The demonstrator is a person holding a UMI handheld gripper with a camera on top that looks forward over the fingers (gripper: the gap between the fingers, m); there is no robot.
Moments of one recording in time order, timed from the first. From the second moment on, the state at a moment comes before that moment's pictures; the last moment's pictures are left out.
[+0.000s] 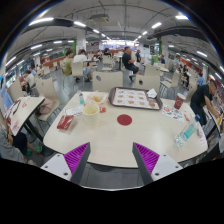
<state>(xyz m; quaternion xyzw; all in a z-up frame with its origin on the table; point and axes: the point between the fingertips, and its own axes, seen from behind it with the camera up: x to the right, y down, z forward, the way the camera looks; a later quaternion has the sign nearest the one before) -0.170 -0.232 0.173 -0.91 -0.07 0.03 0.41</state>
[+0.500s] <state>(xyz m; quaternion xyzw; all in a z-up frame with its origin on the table) 0.071 -0.218 0.098 -0.91 -0.02 -0.01 0.41</state>
